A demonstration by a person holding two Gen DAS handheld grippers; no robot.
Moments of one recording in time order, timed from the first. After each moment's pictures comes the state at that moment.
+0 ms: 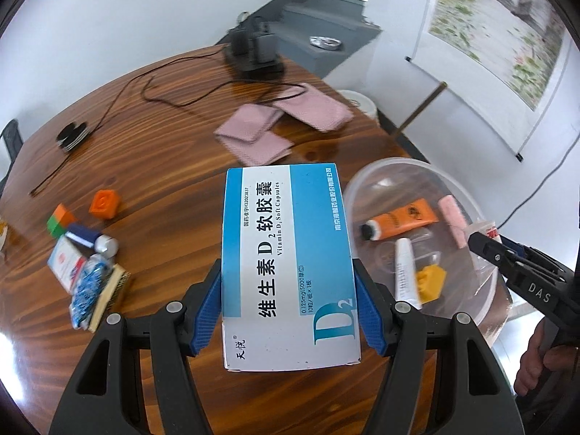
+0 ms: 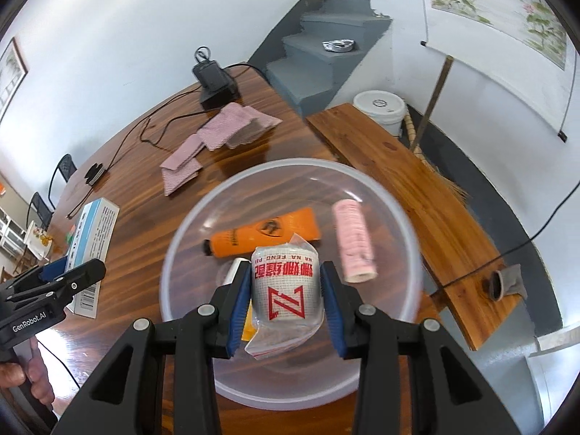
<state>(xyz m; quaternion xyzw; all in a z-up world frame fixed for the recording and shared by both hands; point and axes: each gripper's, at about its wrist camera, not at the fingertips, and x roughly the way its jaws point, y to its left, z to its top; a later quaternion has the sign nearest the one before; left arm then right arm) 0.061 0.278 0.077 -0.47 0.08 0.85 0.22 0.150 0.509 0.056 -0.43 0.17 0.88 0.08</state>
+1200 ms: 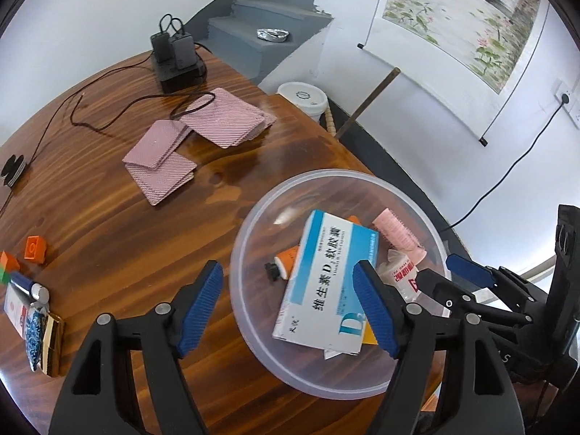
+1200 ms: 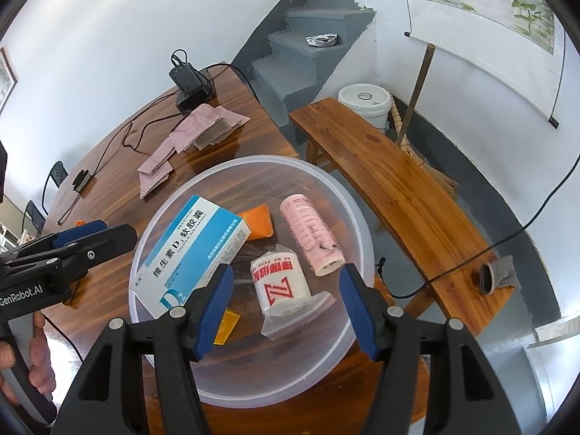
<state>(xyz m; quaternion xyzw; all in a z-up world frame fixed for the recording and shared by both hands) 0.049 0.356 0.078 -0.48 0.08 0.82 0.29 0.155 0.540 0.047 -0.44 0.18 0.88 0.09</state>
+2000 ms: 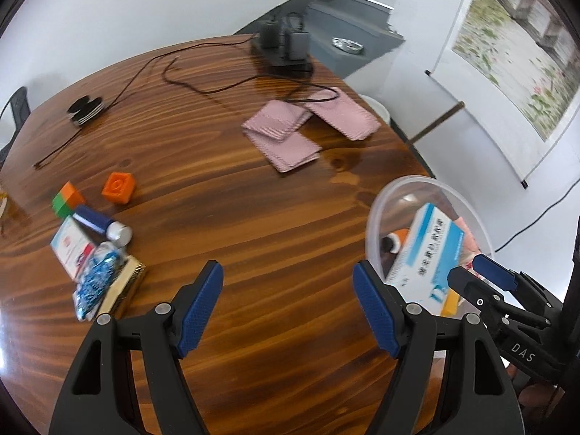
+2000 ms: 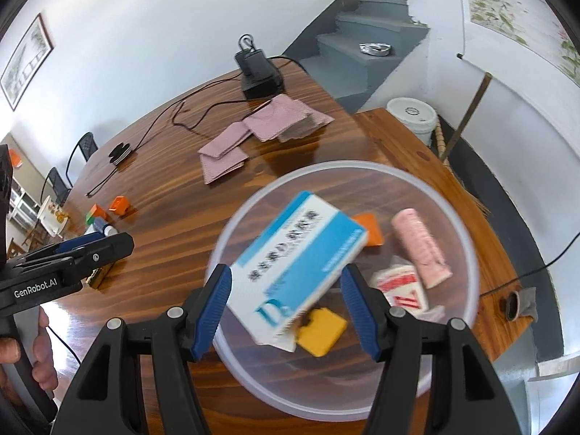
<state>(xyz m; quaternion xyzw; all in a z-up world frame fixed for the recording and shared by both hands) 0.041 0.239 0.078 -0.49 0.03 0.85 0.19 0.128 0.460 0.059 -0.44 0.14 0.89 0.02</state>
